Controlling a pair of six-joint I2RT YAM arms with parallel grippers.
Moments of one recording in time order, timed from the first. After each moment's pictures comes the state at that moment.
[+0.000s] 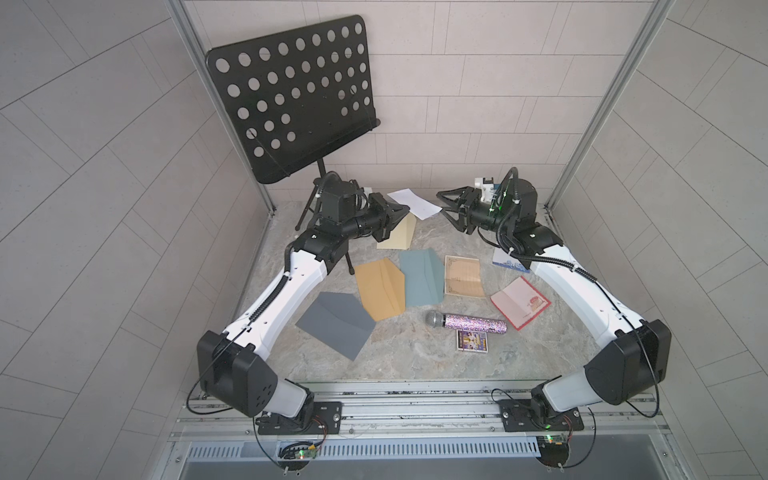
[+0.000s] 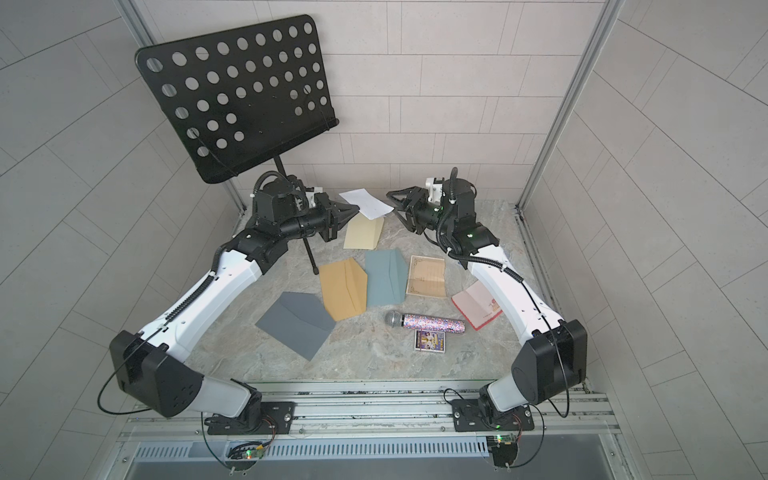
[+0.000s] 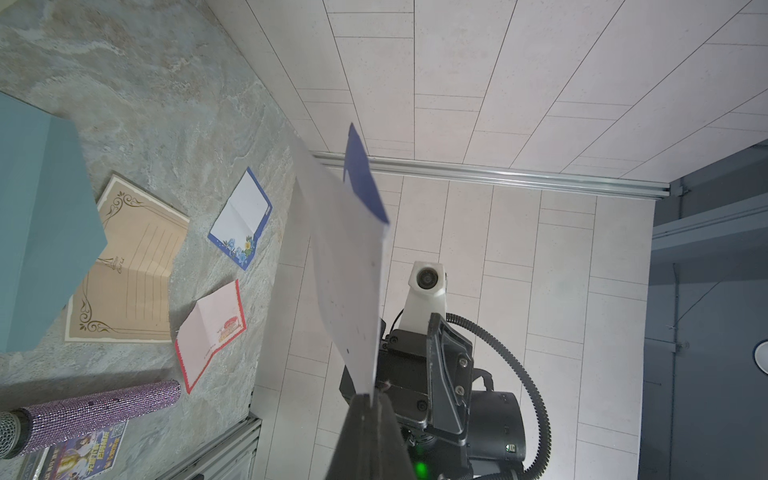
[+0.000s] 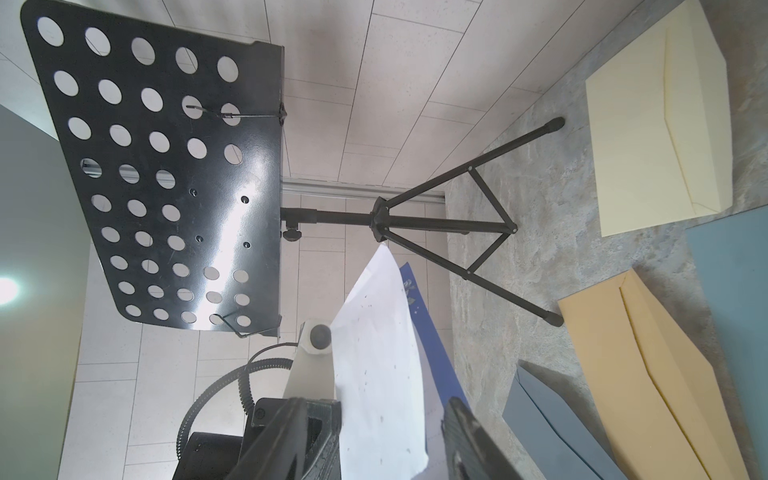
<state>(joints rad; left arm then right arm) -0.41 1.46 1.44 -0.20 0.57 -1.49 0.31 1.48 1.42 -0.10 -0.56 1.35</state>
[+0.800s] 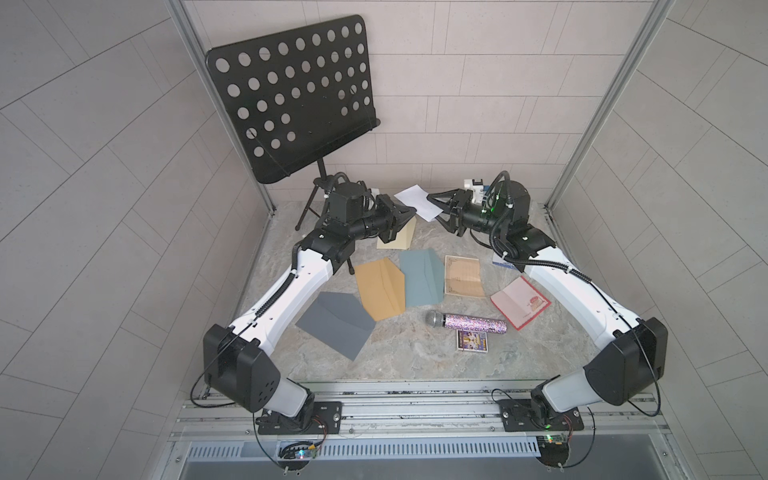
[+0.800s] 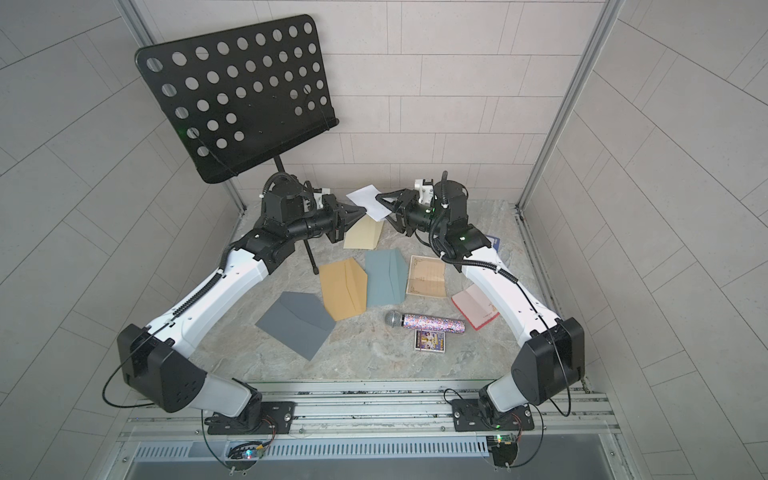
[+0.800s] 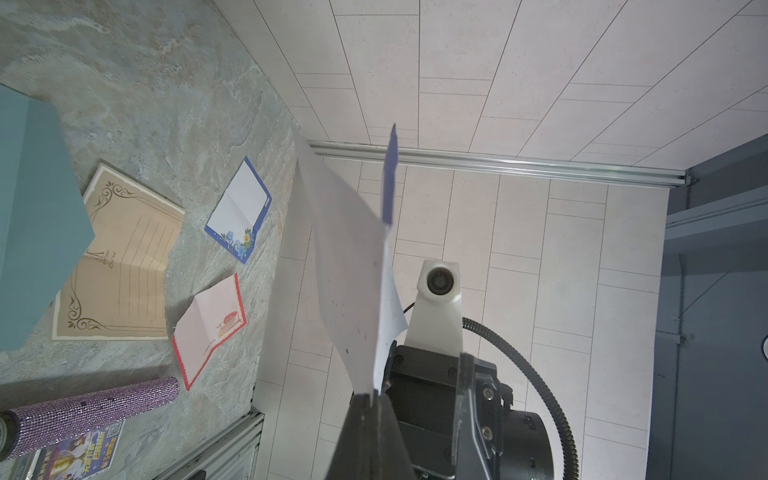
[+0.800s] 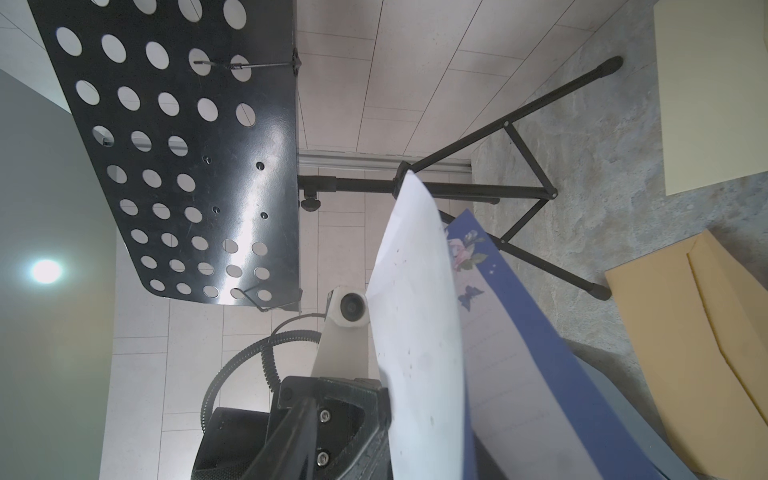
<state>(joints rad) -0.45 1.49 1.44 -0.17 0.55 -1.49 0.38 1.49 1.41 -0.03 -0.58 1.43</state>
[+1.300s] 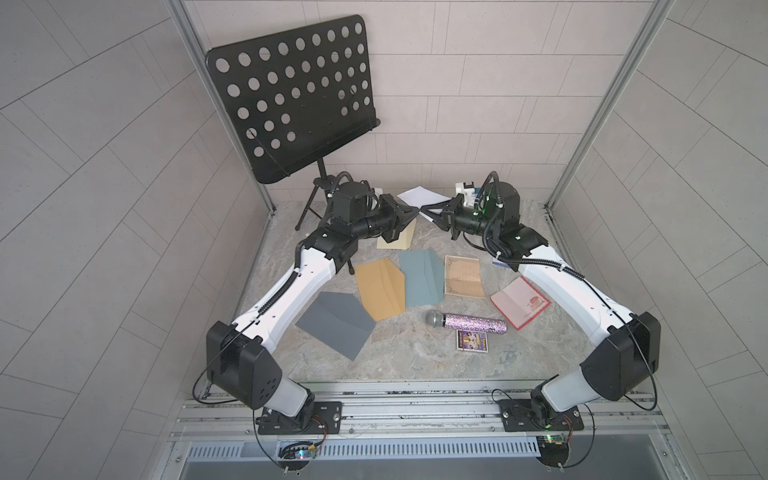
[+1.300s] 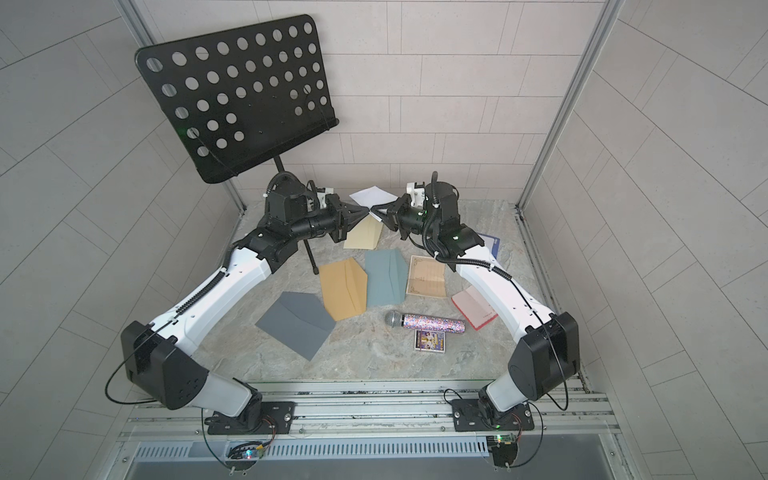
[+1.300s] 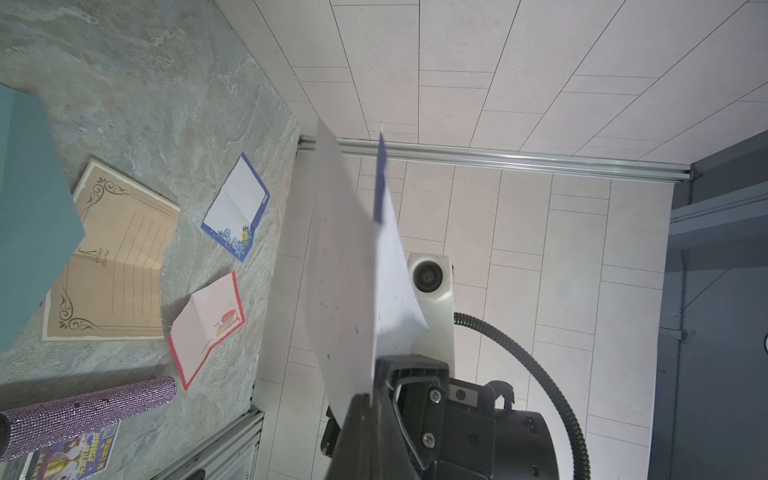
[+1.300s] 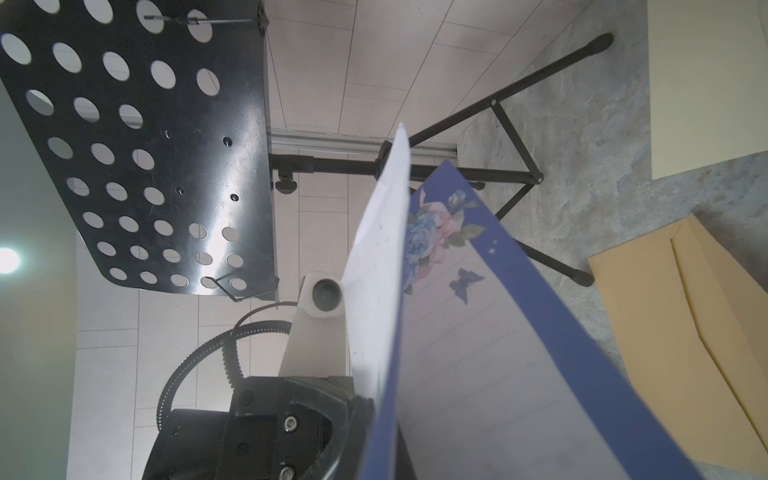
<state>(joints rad) -0.46 1.50 1.45 -0.17 0.55 -1.49 0.41 1.52 1.45 -0.10 -0.57 1.37</state>
